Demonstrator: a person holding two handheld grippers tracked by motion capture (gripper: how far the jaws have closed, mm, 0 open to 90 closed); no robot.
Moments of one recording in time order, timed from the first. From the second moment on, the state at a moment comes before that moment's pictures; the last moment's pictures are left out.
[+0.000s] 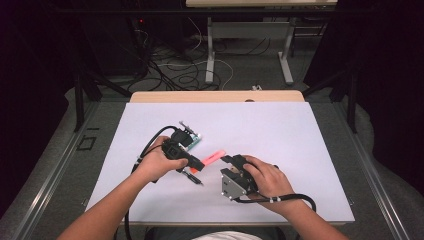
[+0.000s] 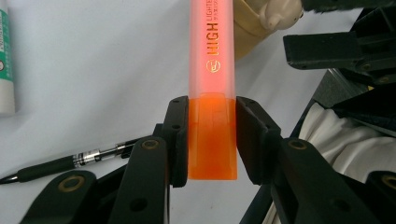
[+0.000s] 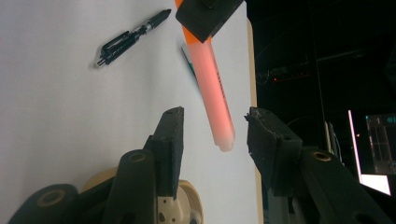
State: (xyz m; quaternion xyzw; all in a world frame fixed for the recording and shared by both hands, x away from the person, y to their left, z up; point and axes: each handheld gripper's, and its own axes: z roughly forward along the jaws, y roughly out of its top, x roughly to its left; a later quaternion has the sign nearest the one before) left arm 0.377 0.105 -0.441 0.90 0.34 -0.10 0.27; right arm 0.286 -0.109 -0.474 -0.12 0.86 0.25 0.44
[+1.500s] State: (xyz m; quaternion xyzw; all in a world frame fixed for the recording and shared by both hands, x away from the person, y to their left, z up) left arm 0.366 0.098 -0.431 0.89 0.33 -0.12 0.29; right arm 0.293 -0.067 -0.486 -0.24 0.83 0.16 0.49
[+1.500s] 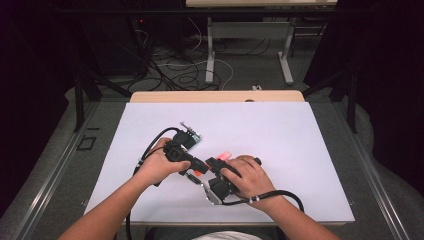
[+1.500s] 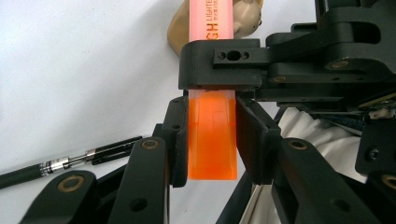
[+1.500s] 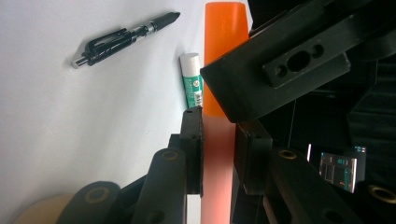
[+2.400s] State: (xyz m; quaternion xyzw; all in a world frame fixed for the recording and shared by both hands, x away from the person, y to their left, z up) left arm 0.368 0.116 -0.412 0.87 0.35 -0.06 0.34; right arm 0.312 -0.087 -0.478 -0.19 0.83 0.18 0.50
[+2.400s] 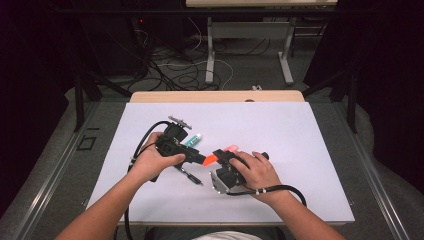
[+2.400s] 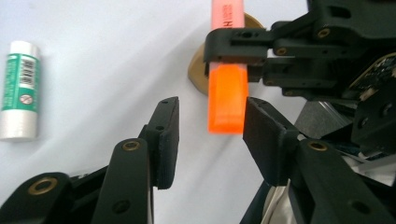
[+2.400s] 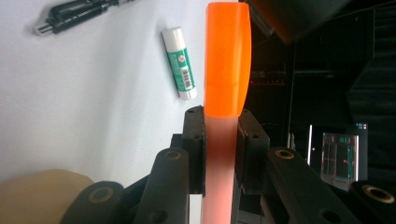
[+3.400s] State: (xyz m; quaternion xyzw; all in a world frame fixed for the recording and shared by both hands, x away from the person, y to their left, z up) left arm 0.372 0.139 -0.438 0.87 0.34 0.10 0.35; right arm 0.333 -0.164 -0.455 0.07 0.83 0.38 0.40
